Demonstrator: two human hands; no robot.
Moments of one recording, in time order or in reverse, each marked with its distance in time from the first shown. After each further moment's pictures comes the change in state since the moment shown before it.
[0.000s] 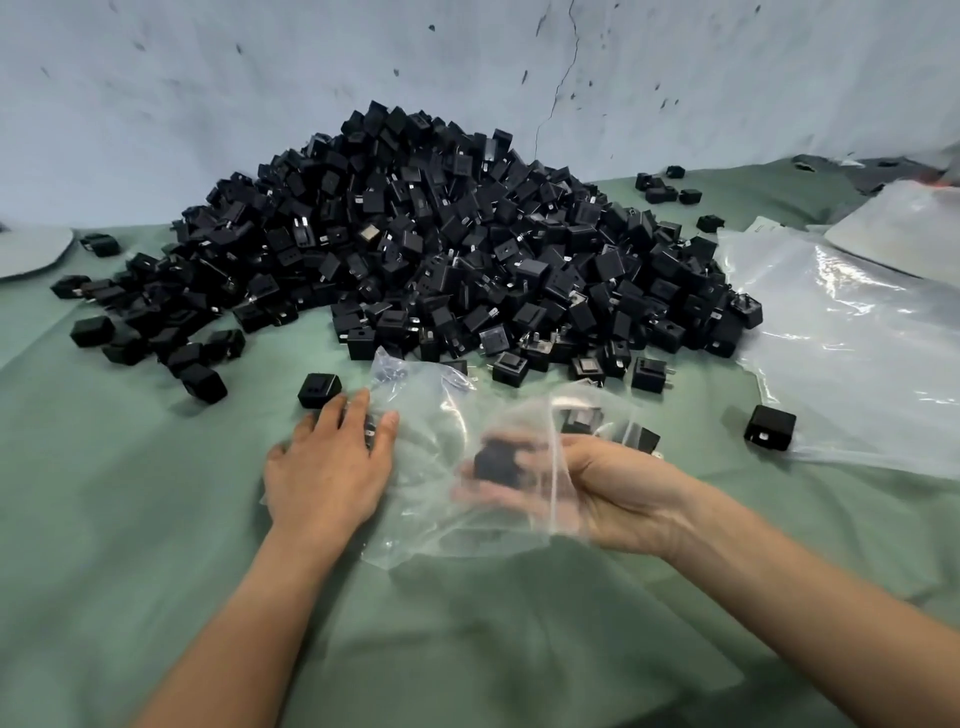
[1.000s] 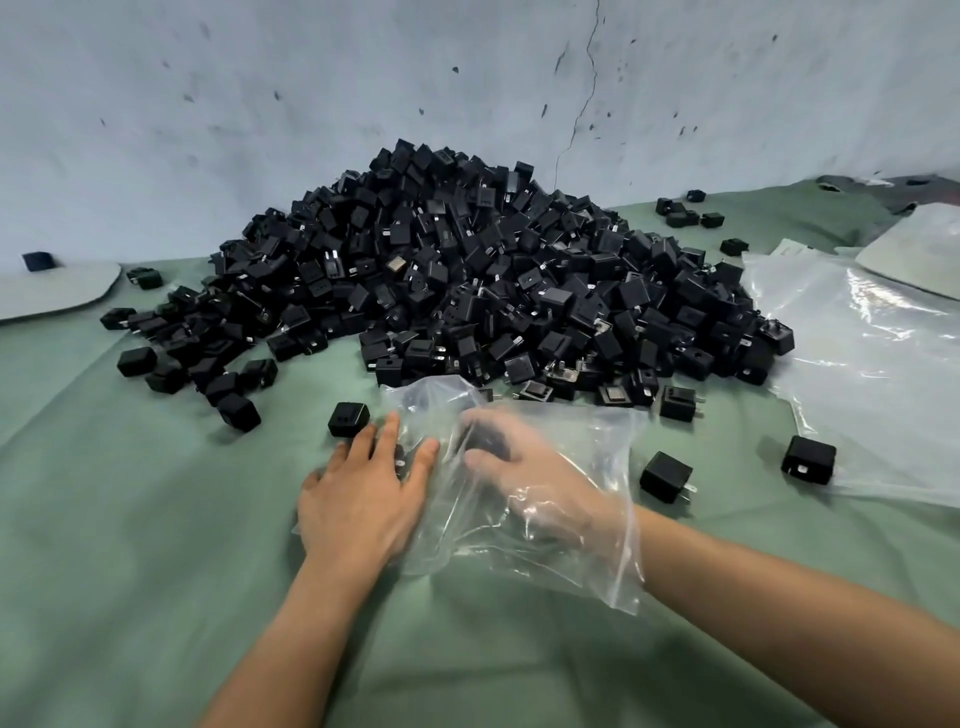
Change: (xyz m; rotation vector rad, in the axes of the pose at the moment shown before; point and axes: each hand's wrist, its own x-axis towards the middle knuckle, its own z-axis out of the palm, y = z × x) left_hand 0.001 -0.002 0.004 -0.021 0.044 0.023; right_hand 0.076 0.006 0.017 -1.306 0.323 -0.541
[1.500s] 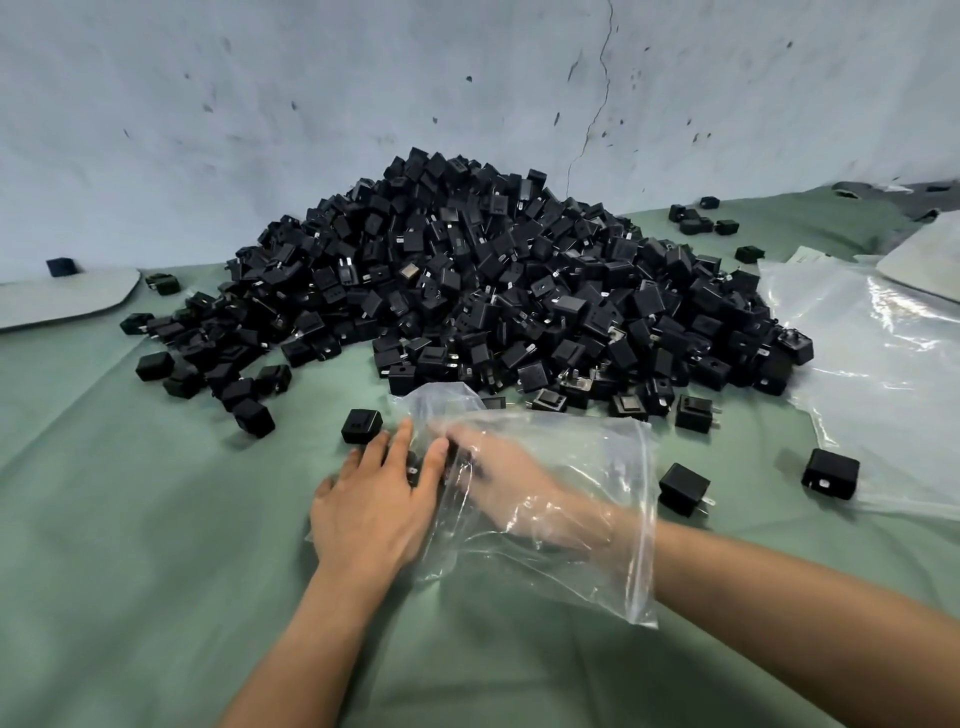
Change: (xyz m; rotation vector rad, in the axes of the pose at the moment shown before) left_hand 0.000 0.000 0.001 -0.061 0.024 -0.018; right_hand 0.026 -0.005 0.029 0.106 0.013 0.127
